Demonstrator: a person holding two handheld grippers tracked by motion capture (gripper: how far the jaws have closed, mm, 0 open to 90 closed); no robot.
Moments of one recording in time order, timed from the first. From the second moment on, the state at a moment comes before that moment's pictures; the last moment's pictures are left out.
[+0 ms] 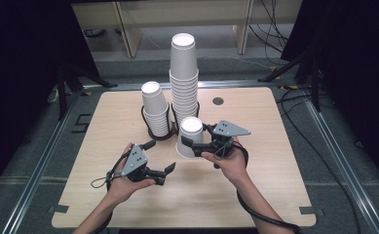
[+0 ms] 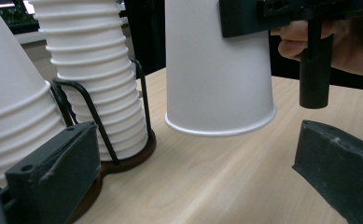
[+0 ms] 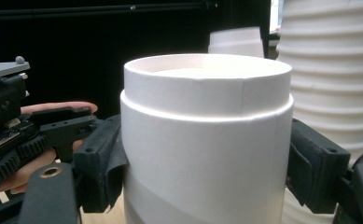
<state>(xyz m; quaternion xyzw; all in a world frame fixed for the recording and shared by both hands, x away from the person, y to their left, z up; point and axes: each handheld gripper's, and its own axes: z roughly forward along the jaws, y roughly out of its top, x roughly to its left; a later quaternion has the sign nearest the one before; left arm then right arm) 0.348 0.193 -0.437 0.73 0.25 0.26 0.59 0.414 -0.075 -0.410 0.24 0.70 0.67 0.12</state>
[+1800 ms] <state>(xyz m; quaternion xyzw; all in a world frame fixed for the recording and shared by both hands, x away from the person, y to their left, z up) 0.368 0.165 -0.451 0.76 0.25 0.18 0.57 0.396 -0.051 -0.427 0.22 0.71 0.67 0.07</state>
